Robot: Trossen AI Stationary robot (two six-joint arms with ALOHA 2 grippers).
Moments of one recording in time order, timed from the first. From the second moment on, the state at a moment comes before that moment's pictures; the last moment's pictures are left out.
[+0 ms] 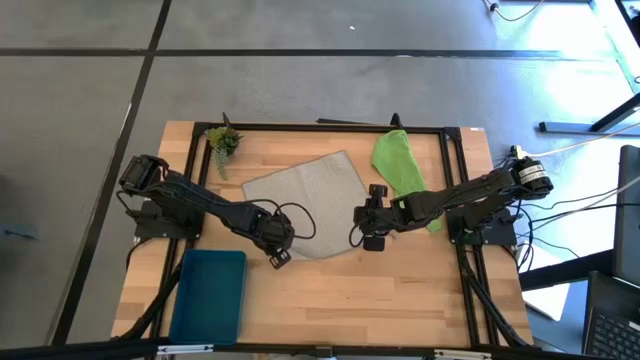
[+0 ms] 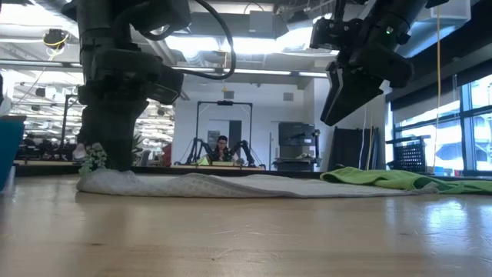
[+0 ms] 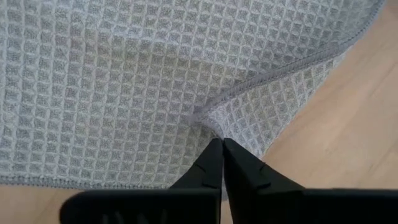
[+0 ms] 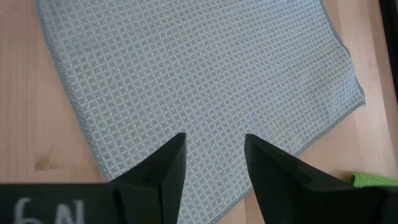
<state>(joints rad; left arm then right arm) -0.25 1.61 0.90 -0.58 -0.04 -0.91 0.21 1.52 0.99 -0.57 0.41 0.12</state>
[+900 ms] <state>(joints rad) -0.26 1.64 0.90 -0.56 -0.09 -0.94 0.21 1.52 0.99 -0.57 0.41 0.13</state>
